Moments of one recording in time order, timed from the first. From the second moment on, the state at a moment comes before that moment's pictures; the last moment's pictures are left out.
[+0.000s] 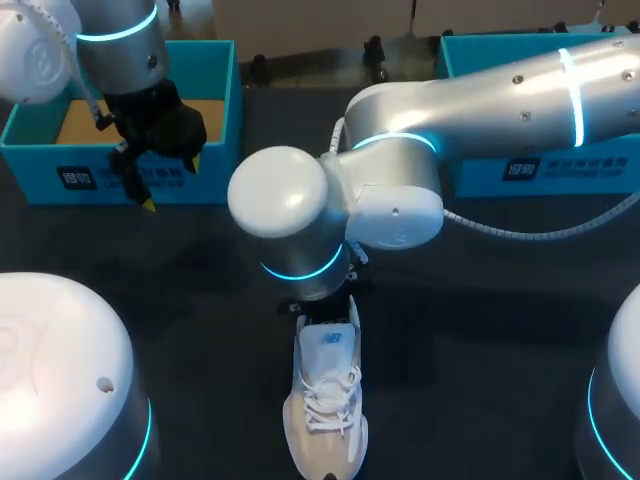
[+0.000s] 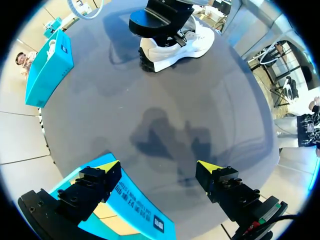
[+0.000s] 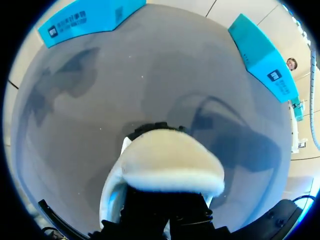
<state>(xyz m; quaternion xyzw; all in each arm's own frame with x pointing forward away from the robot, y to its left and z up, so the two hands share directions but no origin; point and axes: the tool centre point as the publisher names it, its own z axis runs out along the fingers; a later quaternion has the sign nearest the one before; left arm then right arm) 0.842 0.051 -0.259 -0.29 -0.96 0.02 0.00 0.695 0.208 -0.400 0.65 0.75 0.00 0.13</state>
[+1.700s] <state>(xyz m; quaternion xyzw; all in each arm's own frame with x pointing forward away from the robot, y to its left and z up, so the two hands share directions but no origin) 0.842 0.051 -0.259 -0.29 -0.96 0.02 0.00 0.696 0.227 -0.388 0.67 0.74 0.05 0.09</state>
